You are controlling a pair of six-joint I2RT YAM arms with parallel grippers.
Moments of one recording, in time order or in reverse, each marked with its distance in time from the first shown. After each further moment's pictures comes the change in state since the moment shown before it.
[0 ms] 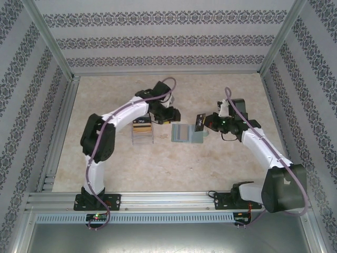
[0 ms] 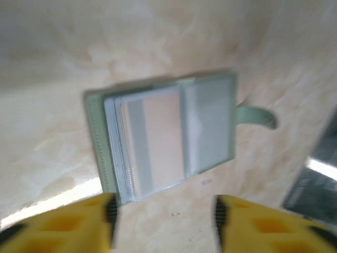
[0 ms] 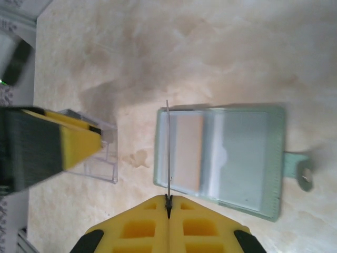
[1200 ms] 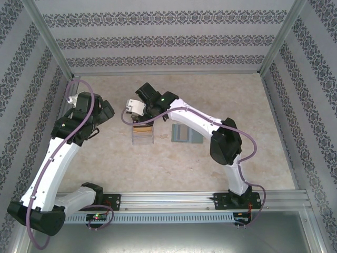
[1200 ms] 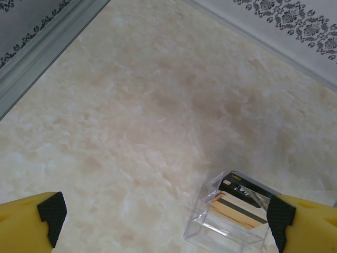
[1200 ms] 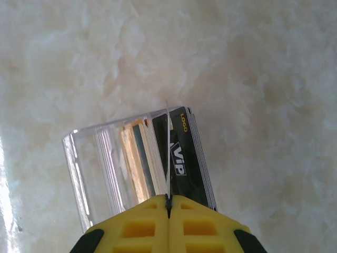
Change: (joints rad) left arm 0.293 -0.925 -0.418 -0.257 -0.767 -0.135; right arm 0.663 0.829 1.072 -0.378 0.431 -1.075
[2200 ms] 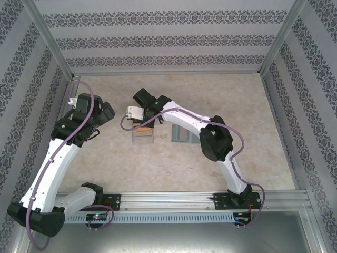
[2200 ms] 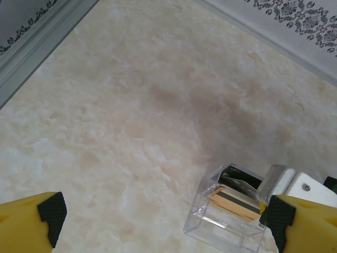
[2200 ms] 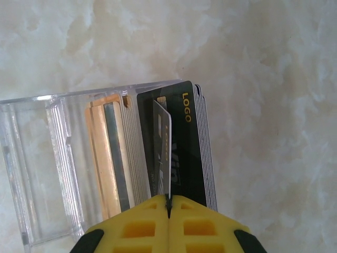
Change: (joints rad) left arm 0.000 -0.007 -0.014 0.000 0.025 0.000; right arm 0.000 0.131 0.023 0.037 0.087 -0.122
